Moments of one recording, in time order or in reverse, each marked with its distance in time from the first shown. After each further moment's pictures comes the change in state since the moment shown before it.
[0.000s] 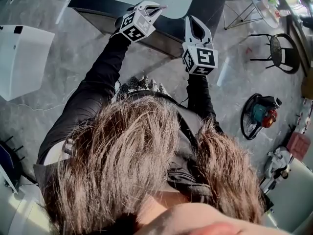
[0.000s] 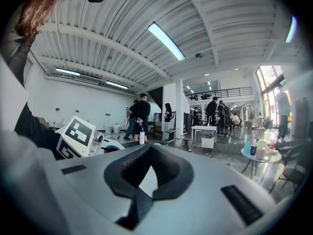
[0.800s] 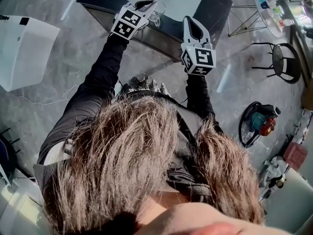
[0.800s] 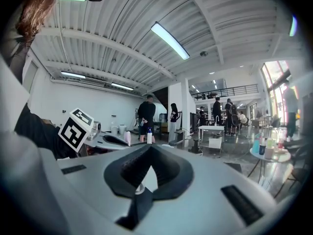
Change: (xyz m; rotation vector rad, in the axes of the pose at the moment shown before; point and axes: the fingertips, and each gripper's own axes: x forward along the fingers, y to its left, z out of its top) left arm -0.054 0.051 -0.002 -0.326 -0.110 0.144; right arm 0.012 0.025 0.003 0.002 -0.008 0.072
